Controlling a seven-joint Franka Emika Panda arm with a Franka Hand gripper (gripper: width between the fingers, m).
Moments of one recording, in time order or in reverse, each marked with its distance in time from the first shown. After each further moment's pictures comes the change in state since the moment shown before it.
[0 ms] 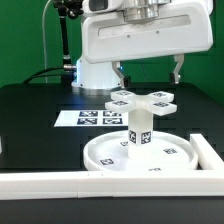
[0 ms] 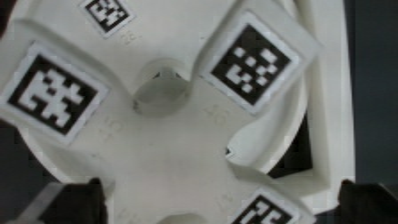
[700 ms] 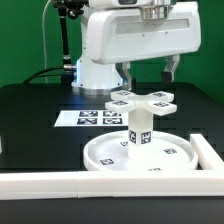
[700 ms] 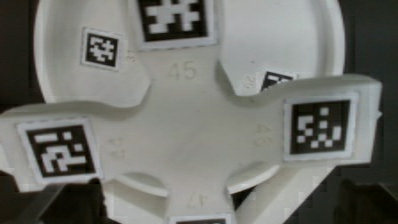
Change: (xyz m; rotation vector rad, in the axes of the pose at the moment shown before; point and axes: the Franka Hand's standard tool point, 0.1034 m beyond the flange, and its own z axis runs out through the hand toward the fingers) arm -0.001 0.001 0.001 -0.024 -0.041 -0.606
